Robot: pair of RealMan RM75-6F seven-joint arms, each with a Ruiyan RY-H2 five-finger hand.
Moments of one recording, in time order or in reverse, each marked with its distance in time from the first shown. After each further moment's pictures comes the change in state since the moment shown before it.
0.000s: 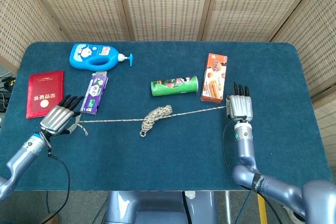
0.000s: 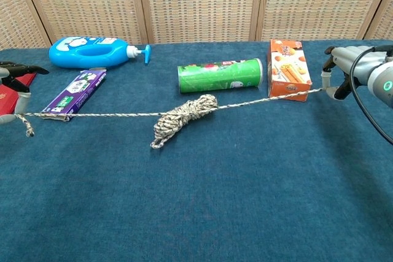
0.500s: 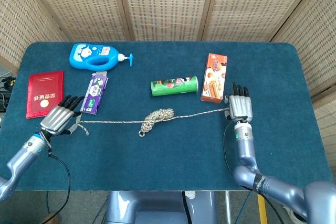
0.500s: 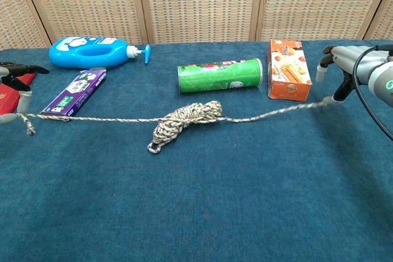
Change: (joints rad) left arm 0.008 0.006 -0.012 -0.014 0.009 0.001 -0.037; right arm -0.016 0.010 0.008 -0.017 -0.037 -0.012 0.077
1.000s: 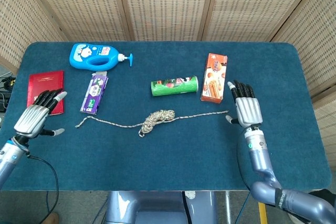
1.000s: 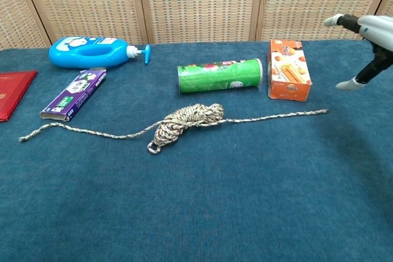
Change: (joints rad) left arm 0.135 0.151 -0.038 -0.168 -0.027 0.238 -0.165; right arm -0.135 0.209 -0.078 -0.249 -0.321 0.113 0.266
